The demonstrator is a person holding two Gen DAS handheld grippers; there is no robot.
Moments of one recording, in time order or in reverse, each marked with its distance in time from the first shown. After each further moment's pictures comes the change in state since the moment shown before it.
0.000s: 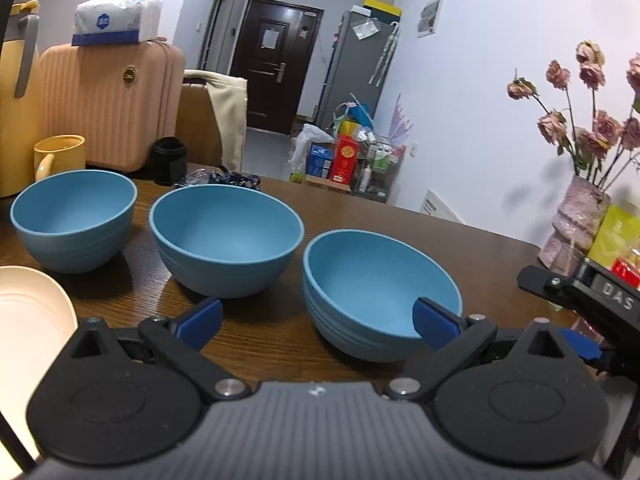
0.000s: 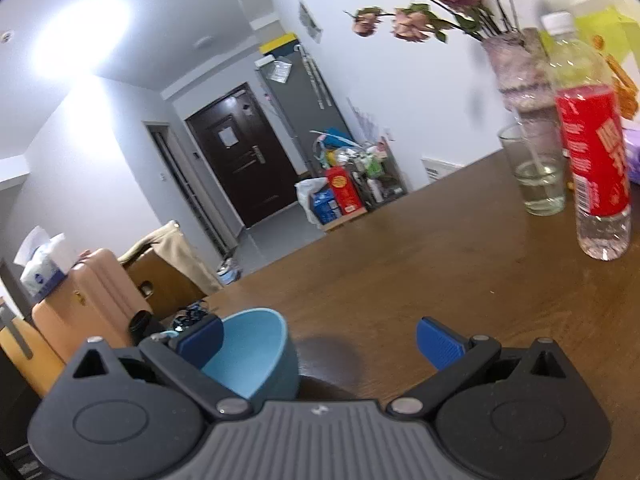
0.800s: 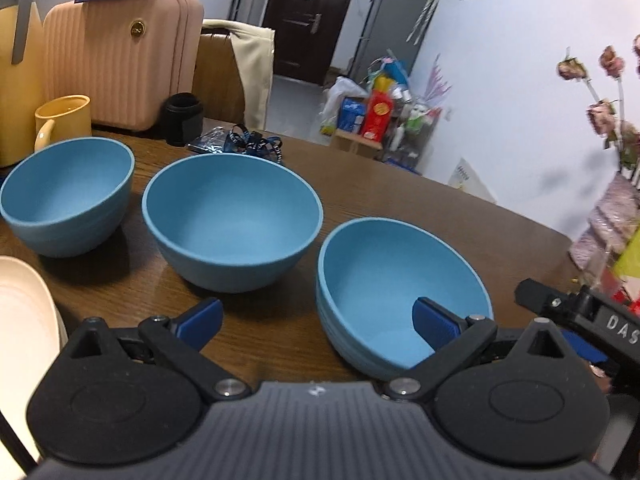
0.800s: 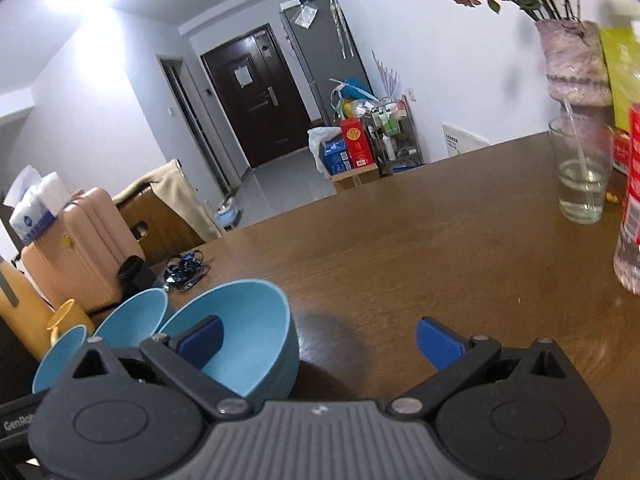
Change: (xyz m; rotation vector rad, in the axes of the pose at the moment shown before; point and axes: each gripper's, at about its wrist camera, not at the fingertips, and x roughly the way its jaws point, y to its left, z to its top) left arm 0.050 -0.005 0.037 -0.083 0.176 0.103; right arm 0.050 0.026 0.032 -0.142 0.185 -0.009
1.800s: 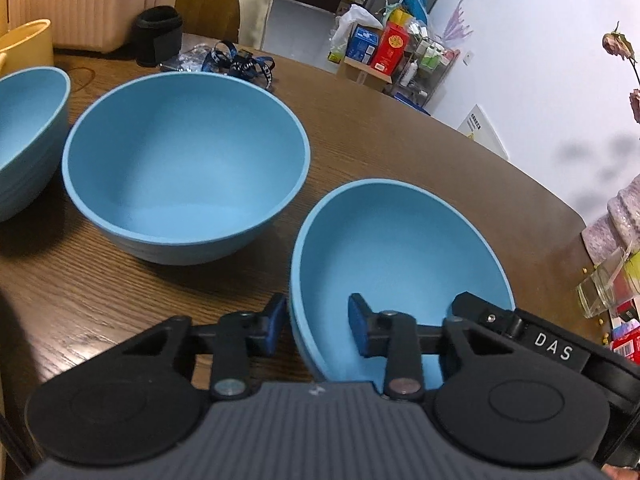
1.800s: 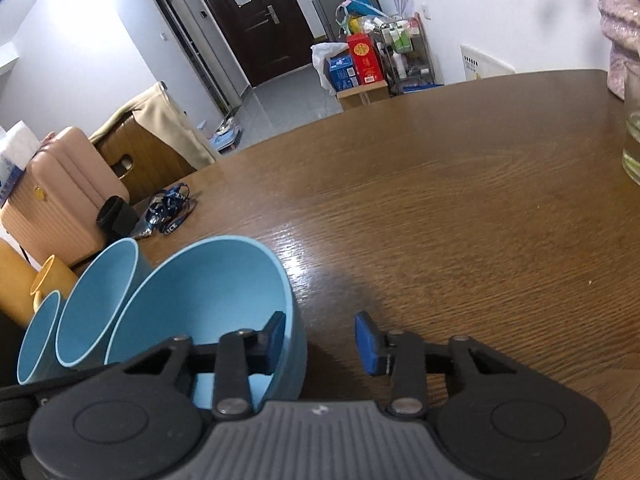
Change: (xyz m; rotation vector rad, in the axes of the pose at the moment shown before) left arm 0.077 -0.006 0.017 -0.084 0.244 -0.031; right arm 0.087 0.014 0.008 0.007 0.266 0.028
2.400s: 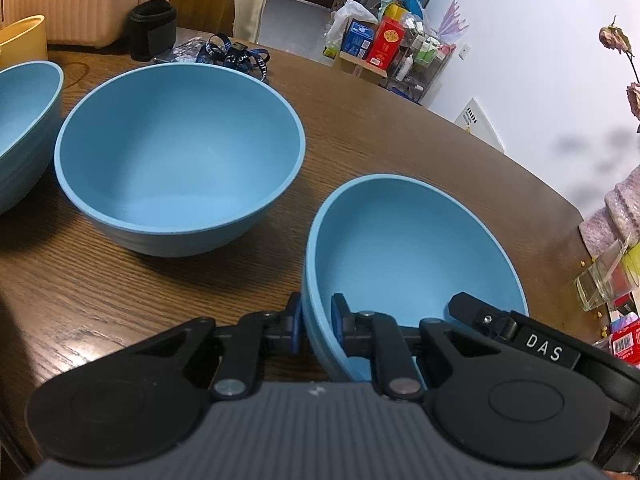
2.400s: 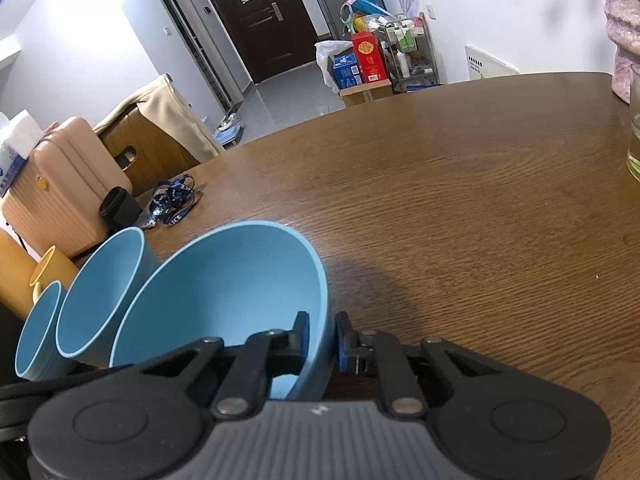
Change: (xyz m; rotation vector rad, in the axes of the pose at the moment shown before) left arm 0.002 -0.001 -0.002 0.014 0.008 -0.010; right arm -0.003 0.007 -0.005 -0.023 -0.005 -0.010
